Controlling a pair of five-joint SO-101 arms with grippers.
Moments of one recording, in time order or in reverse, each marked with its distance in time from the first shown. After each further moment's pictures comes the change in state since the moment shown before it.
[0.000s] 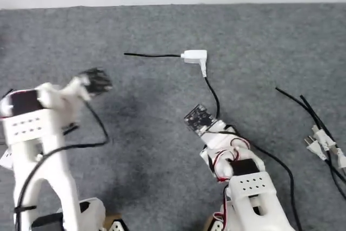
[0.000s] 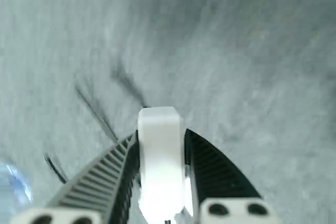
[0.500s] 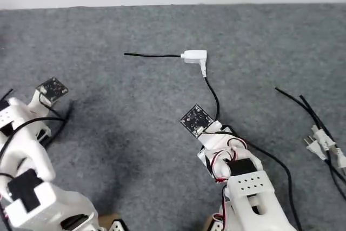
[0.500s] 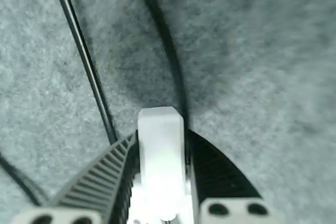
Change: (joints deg) left arm -21.8 26.8 3.3 -23.1 -1.7; right arm -3.1 0.6 -0.4 0.4 0.0
